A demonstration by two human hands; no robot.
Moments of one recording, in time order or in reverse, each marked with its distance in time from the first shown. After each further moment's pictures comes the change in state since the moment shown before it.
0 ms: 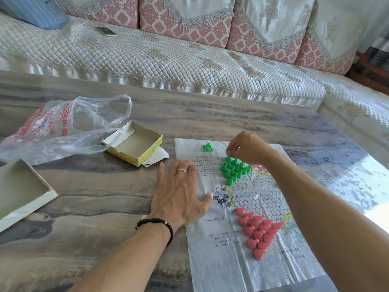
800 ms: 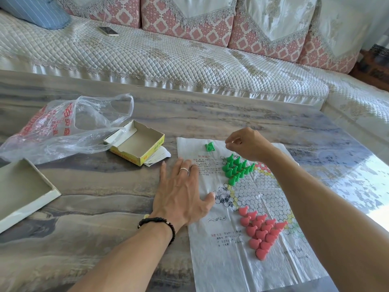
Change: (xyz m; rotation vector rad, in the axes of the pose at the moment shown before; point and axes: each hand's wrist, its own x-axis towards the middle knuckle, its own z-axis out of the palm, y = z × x) left_hand 0.000 0.000 0.001 -0.010 0.008 -0.001; right_hand 0.008 0.003 0.003 0.074 0.057 -0.014
